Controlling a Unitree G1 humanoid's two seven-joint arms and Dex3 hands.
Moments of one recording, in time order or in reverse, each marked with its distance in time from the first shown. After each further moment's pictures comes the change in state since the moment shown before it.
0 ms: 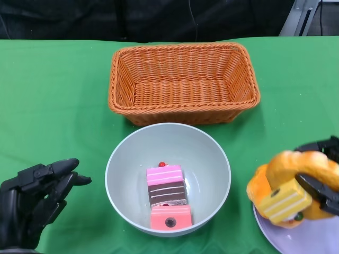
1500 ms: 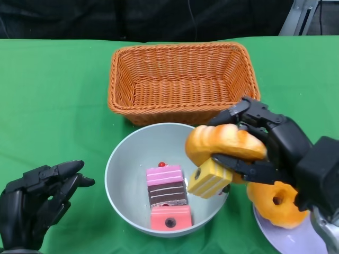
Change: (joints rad) left arm -0.005 -0.009 -0.003 0.026 0.035 -0.029 0.021; right arm -0.231 0.133 0.313 0.069 -0.290 -0.213 -0.062
